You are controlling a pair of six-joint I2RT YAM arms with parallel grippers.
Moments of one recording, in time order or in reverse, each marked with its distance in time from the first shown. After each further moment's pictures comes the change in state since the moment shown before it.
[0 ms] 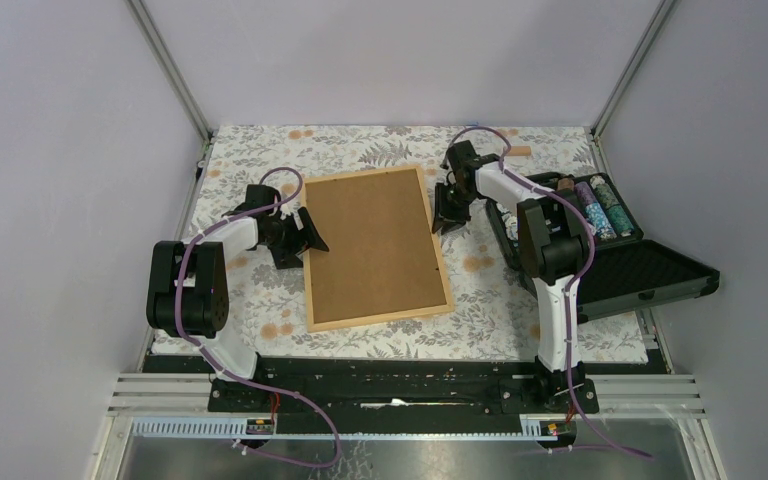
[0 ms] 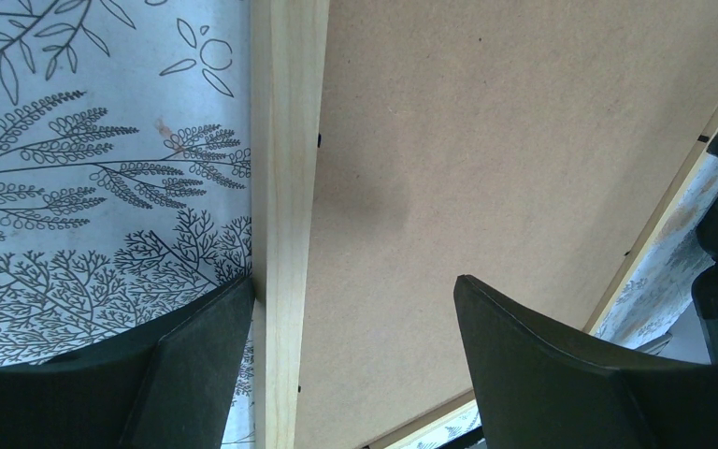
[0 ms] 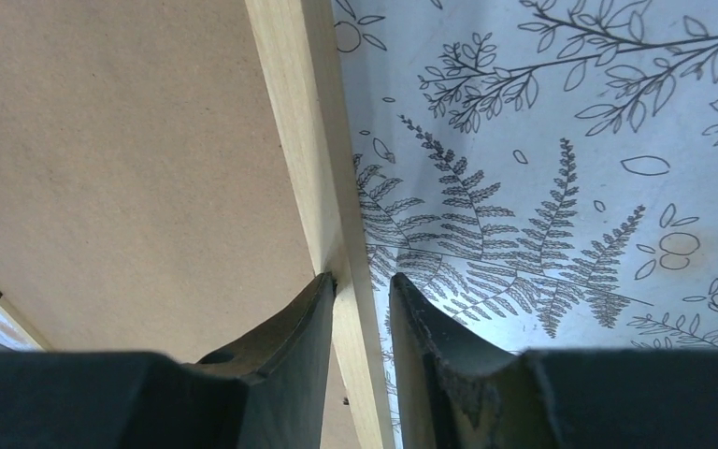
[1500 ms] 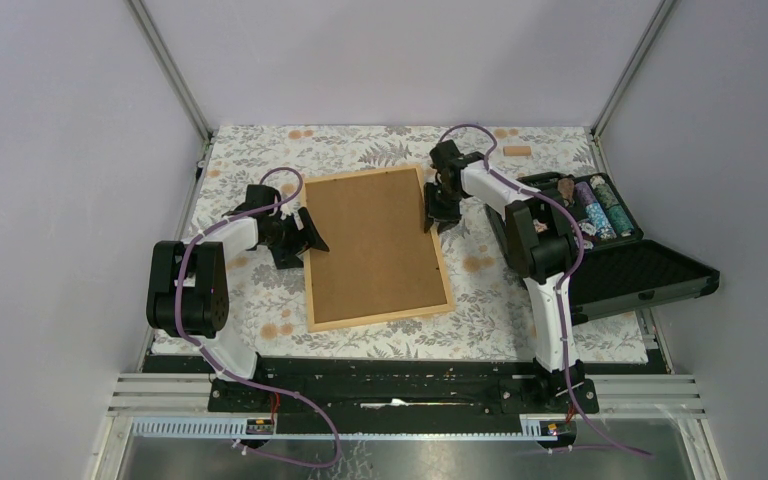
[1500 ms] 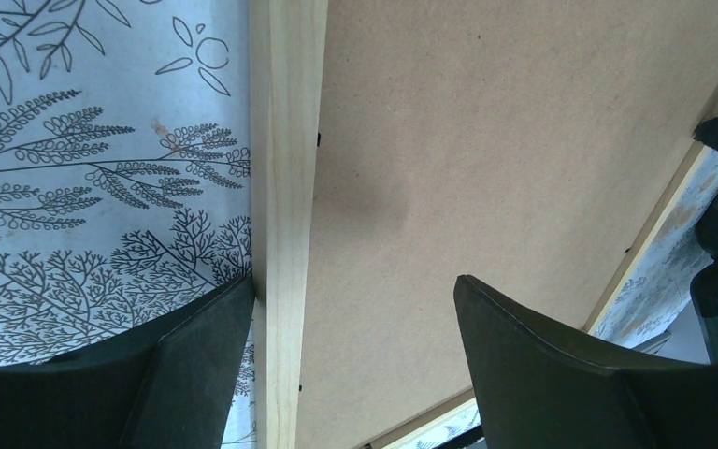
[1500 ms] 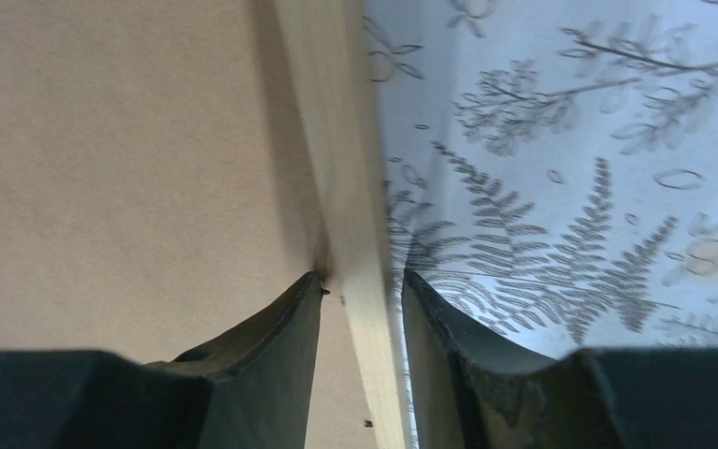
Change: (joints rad) left arm 0.000 0.000 0.000 0.000 0.003 0.000; right arm 0.070 0.059 0.094 -0.064 0.148 0.044
